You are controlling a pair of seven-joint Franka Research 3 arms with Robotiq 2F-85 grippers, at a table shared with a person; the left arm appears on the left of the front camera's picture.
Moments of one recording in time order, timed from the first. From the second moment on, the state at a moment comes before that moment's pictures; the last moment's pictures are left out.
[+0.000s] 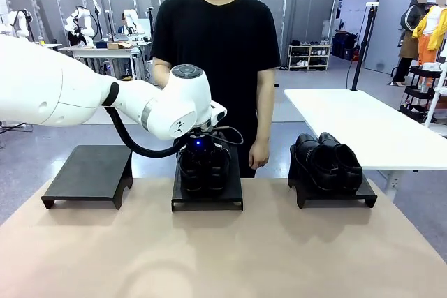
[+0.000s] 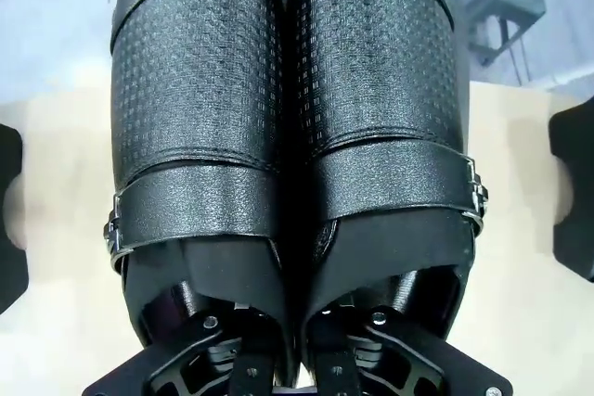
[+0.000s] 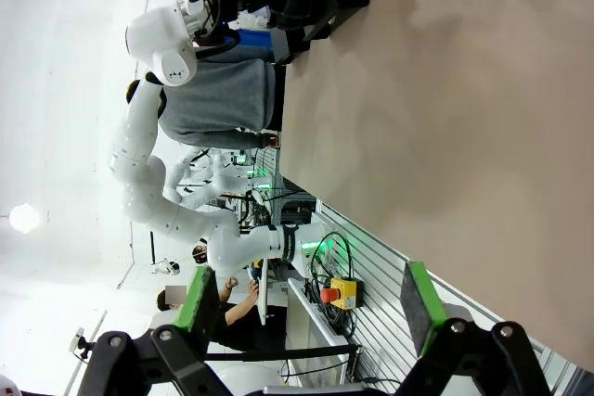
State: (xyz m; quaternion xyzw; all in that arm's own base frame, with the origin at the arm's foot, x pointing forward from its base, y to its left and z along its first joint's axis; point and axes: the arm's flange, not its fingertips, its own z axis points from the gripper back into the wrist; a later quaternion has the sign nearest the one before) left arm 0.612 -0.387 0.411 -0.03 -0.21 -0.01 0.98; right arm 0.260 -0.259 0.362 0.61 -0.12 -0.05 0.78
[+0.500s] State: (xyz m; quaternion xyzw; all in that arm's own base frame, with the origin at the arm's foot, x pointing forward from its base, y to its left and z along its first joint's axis) left arm 0.613 -0.388 0.407 -0.02 -0.21 -0.01 0.98; right arm 0.260 -0.259 0.362 0.61 -0.12 -0.05 0.78
